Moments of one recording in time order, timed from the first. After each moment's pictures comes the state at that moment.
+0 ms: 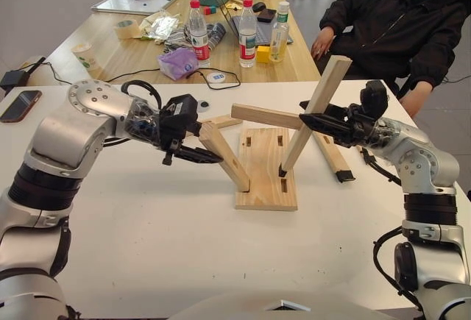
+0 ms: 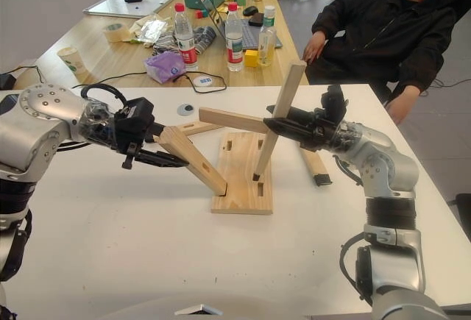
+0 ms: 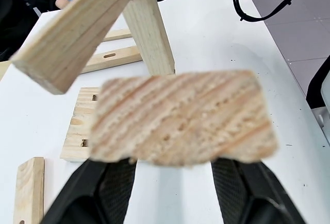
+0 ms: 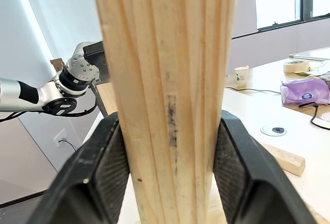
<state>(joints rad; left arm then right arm) -0.68 0.90 -0.25 -0.14 -0.46 0.60 -1.39 -0.46 -0.50 -0.17 0.09 0.71 0.60 1.24</state>
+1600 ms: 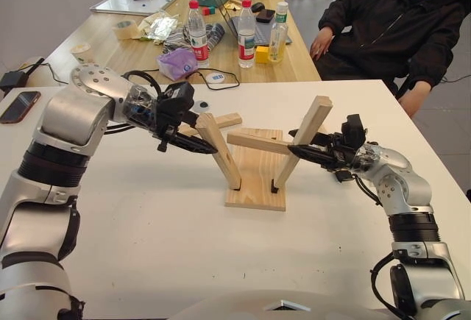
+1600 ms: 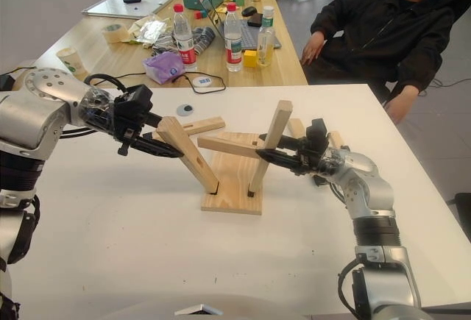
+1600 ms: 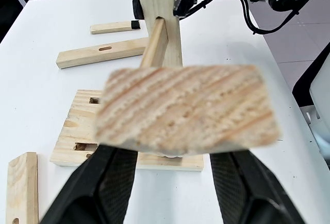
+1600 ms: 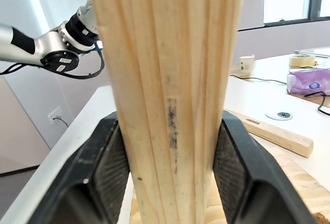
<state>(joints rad) -0.81 0.85 -0.31 0.06 -0.41 0.58 -1.52 -0.34 -0.46 -0.04 0.16 0.60 0.29 1.33</state>
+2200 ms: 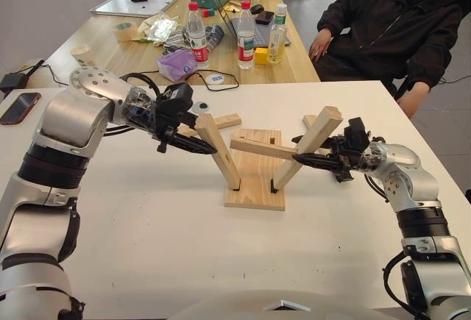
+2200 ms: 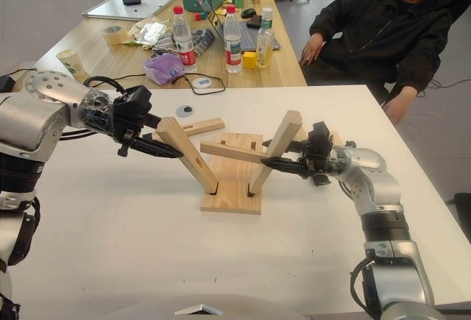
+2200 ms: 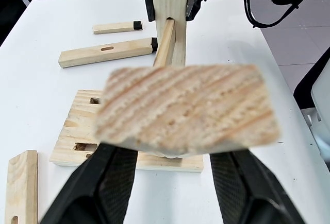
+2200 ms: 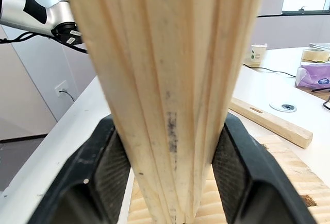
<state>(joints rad) -0.79 0.85 -0.30 0.08 -0.41 0.58 -1.52 -0.37 -0.56 0.01 0.22 0.58 0.22 1.42</state>
